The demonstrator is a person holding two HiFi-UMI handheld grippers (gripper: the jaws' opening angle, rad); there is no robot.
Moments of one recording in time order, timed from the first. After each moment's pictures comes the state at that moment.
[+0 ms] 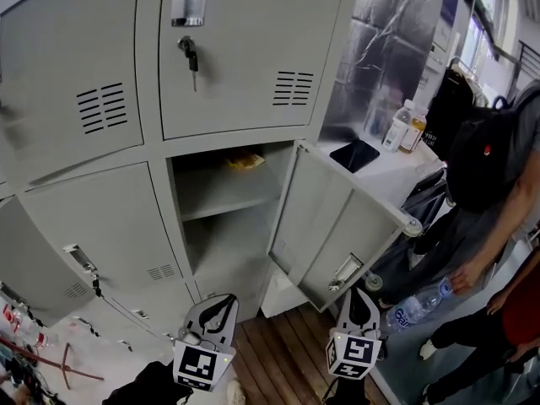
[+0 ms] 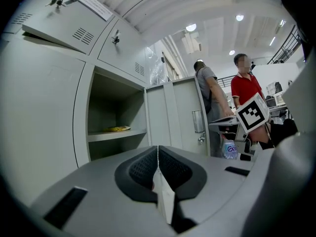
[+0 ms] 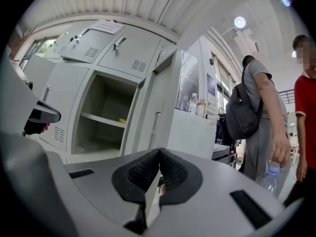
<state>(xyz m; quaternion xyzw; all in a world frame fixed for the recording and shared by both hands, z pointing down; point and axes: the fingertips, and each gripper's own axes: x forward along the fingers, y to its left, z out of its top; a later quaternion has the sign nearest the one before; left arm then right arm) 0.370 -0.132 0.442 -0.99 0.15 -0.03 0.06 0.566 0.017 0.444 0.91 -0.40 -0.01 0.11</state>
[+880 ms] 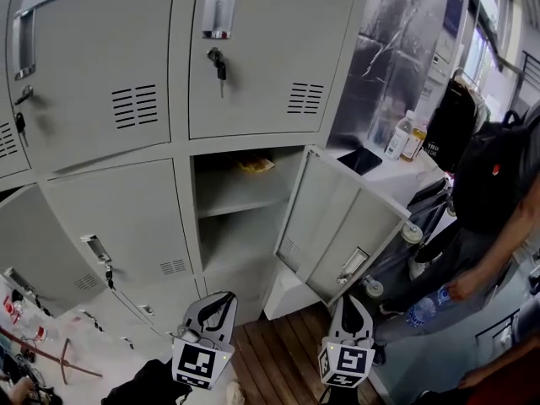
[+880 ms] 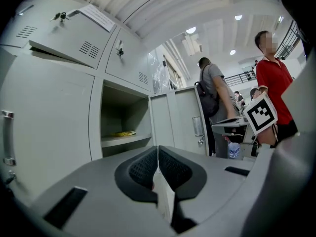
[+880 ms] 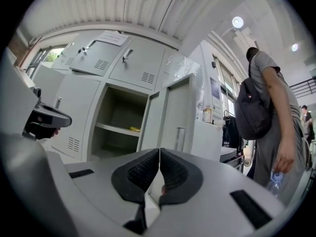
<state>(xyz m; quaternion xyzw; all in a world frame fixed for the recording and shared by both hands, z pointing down) 0.334 -0.128 0.426 -0.98 0.17 -0.03 0.07 0.511 0.017 0.430 0.89 -0.44 -0.03 0.08</state>
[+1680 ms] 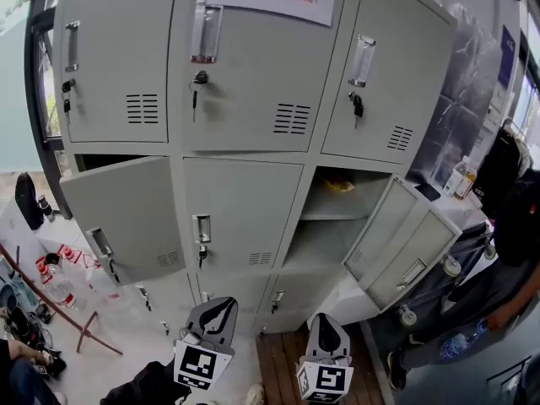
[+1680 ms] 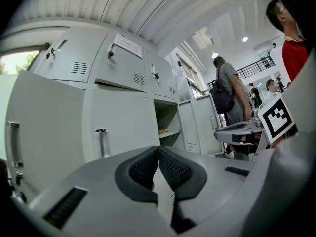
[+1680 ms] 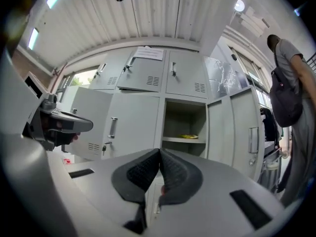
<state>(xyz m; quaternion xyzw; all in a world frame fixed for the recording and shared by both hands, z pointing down) 0.112 -0.151 0.411 -0.95 0.29 -0.04 0.08 0.269 -0.057 0.433 0.81 -0.59 -0.03 0.05</state>
